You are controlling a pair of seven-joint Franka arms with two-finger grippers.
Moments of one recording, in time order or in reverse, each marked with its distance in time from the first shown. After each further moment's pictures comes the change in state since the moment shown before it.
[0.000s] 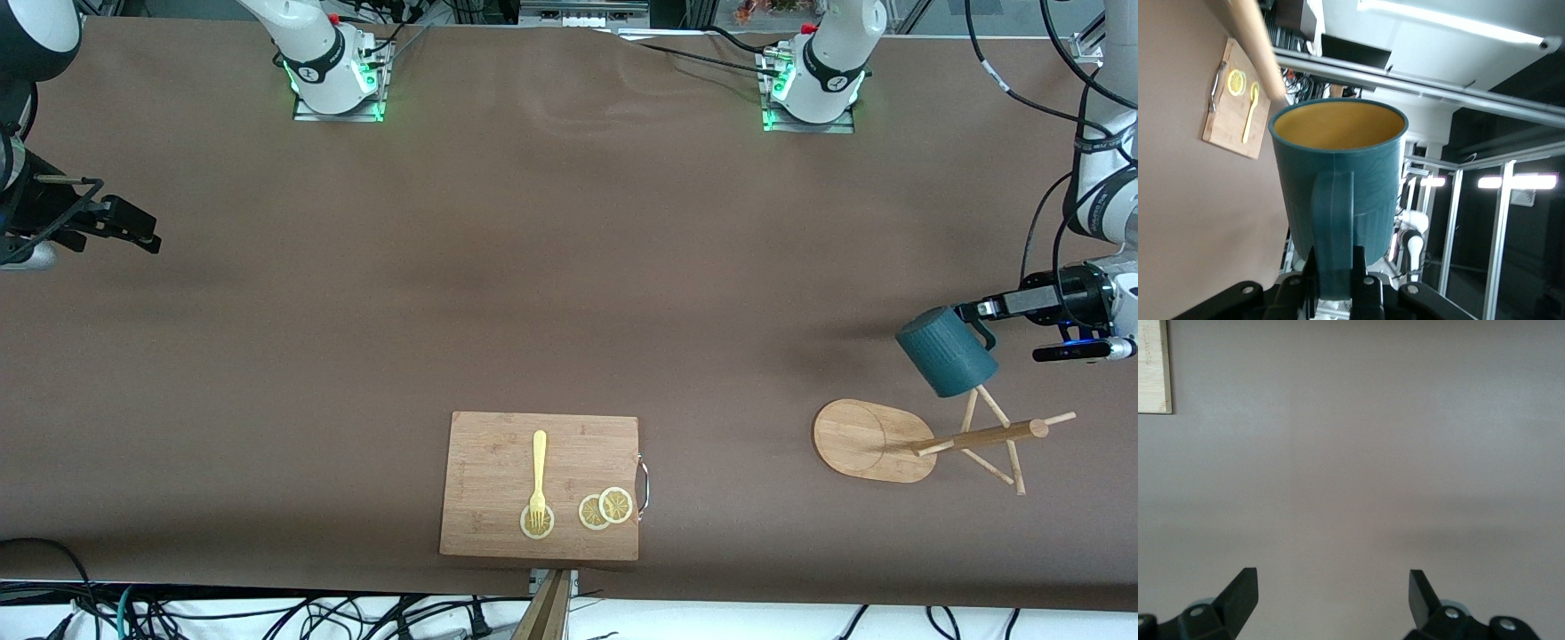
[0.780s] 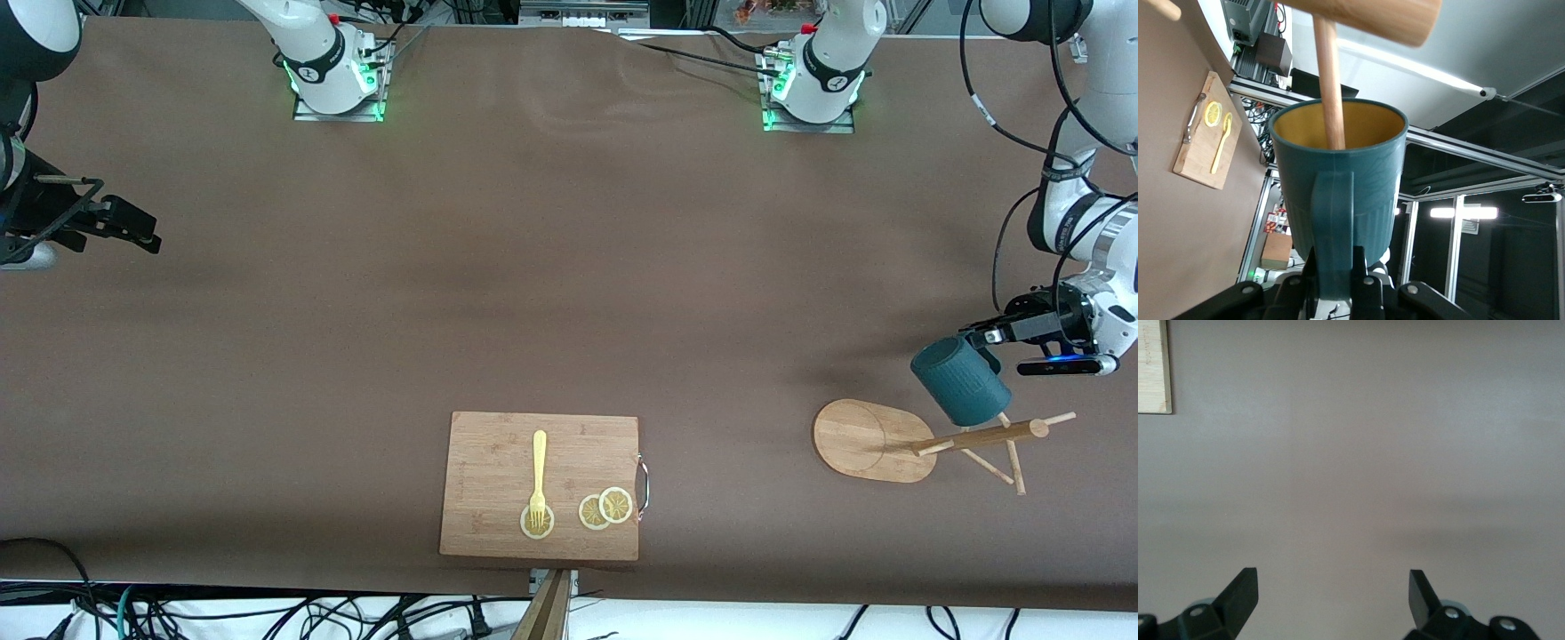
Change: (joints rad) left arm 0.021 0.124 -0.001 0.009 -0.186 -0.049 0.000; right arm 0.000 0.000 0.000 0.000 0.000 0.000 0.000
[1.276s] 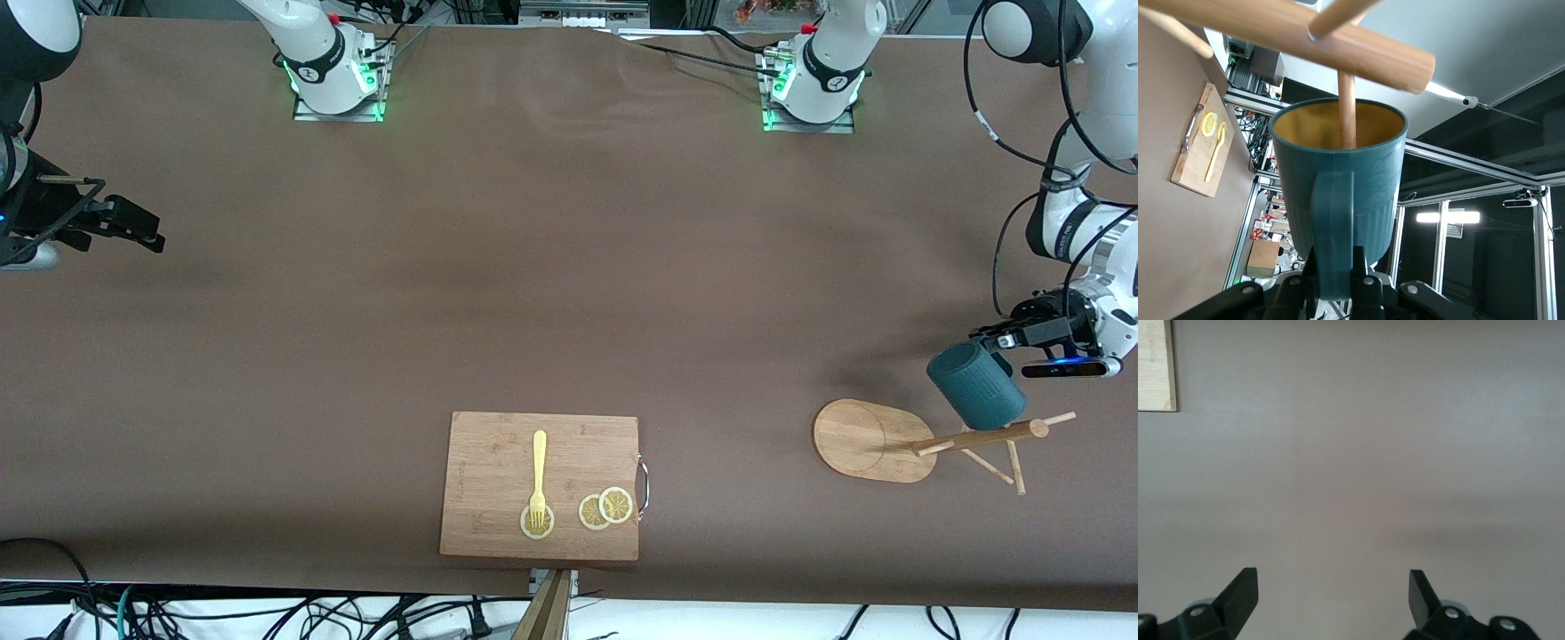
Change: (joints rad) left arm 0.051 0.080 0.000 0.061 -0.033 -0.052 0.001; right arm 0.000 -0.004 0.000 -0.012 0.018 -0.006 0.000
